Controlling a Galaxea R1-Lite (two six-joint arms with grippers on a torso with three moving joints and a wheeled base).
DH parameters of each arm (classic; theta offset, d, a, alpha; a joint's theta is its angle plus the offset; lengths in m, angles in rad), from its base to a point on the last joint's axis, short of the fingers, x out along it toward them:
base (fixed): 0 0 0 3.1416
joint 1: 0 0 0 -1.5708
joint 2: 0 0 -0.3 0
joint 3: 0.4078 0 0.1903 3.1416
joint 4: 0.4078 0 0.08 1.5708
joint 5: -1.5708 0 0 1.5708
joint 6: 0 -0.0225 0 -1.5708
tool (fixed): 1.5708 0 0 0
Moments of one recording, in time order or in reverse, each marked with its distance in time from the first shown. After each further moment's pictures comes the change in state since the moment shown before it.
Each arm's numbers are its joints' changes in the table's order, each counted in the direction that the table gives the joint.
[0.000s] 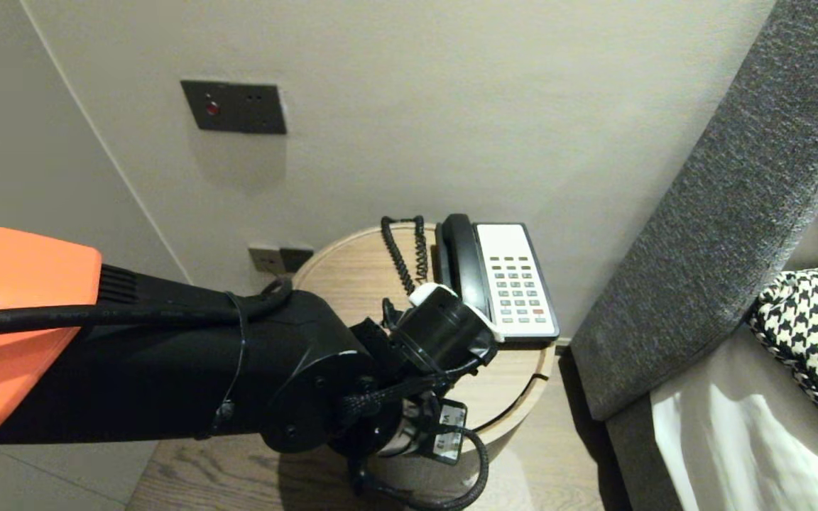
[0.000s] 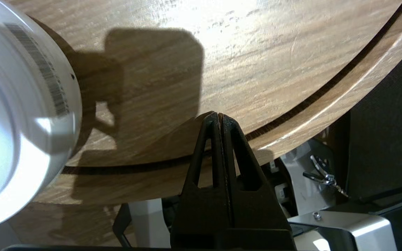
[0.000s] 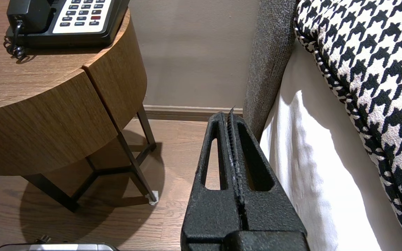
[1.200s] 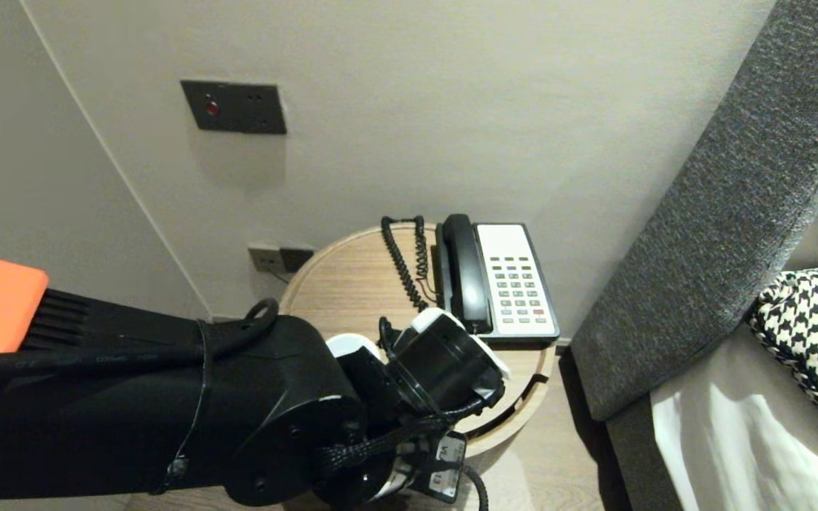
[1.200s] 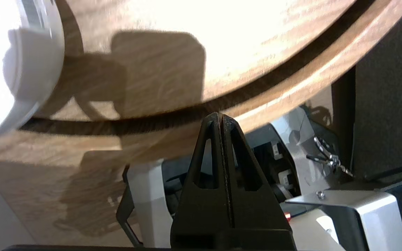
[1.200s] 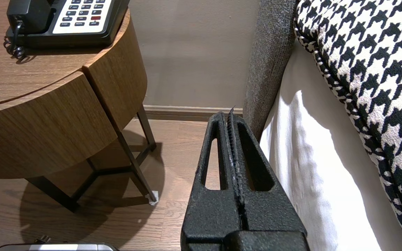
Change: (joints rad) left arm 0.057 0.052 -0.080 0.001 0.022 0.032; right arm 0.000 0.000 0.000 0.000 0.000 0.000
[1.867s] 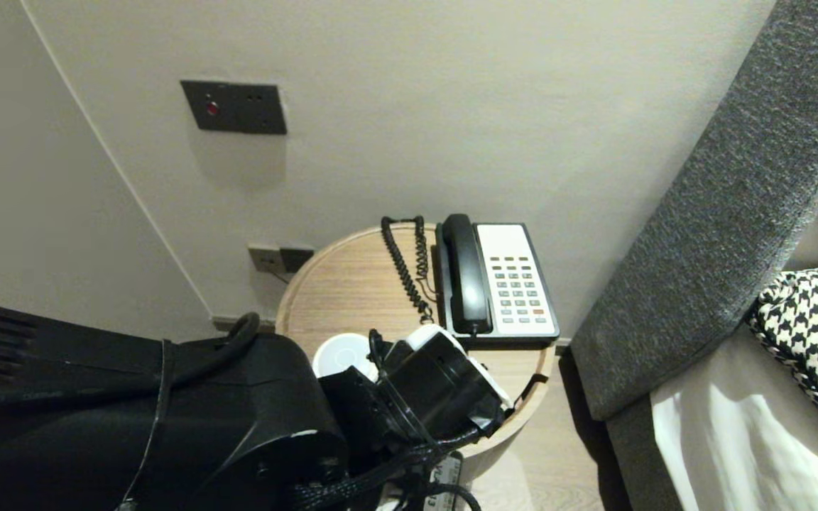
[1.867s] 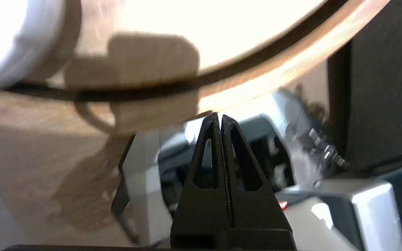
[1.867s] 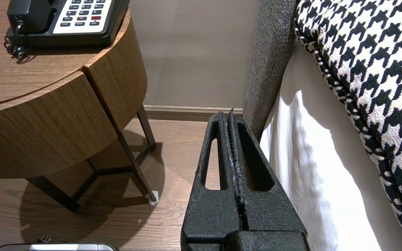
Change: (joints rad) left arm 0.030 0.042 -0.053 -0.010 0.014 0.049; right arm 0.000 0.000 0.000 0.000 0.000 0.000
